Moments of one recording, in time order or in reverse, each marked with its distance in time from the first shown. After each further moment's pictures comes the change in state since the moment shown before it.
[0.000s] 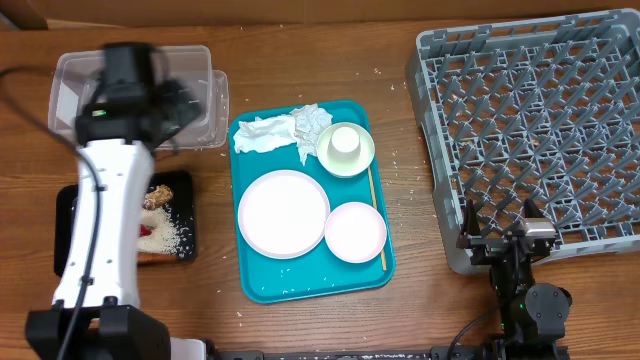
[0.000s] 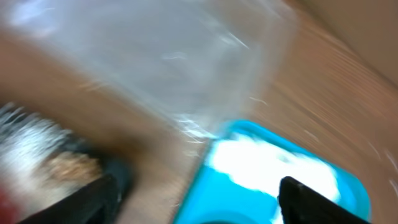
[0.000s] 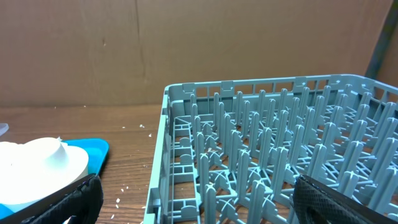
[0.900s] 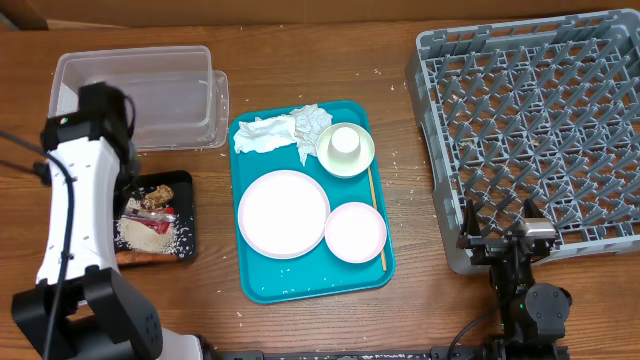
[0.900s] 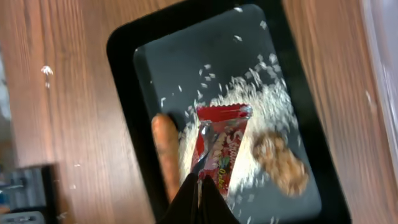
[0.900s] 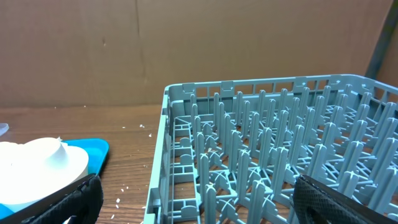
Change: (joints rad) left arm 0.257 0.067 -0.097 -0.392 -0.375 -0.568; right arm 0.000 0.000 0.000 0.000 0.000 0.000
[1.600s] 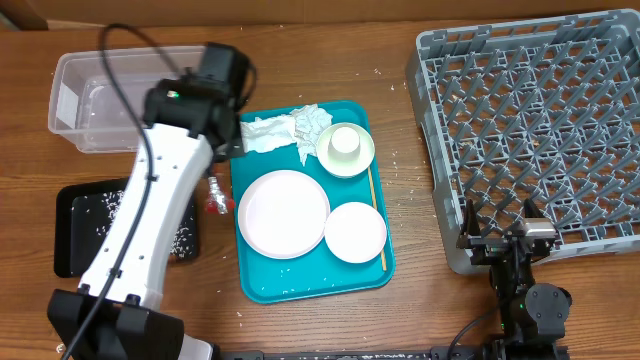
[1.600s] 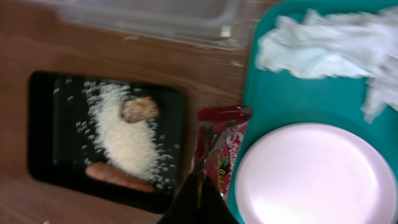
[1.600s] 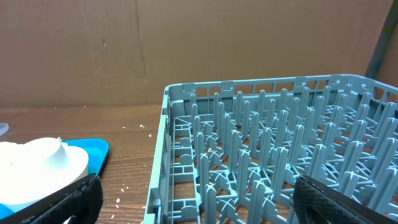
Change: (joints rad) left arm -0.488 0.000 0.265 -0.102 0.082 0.690; right arm 0.000 0.000 0.000 0.000 0.000 0.000
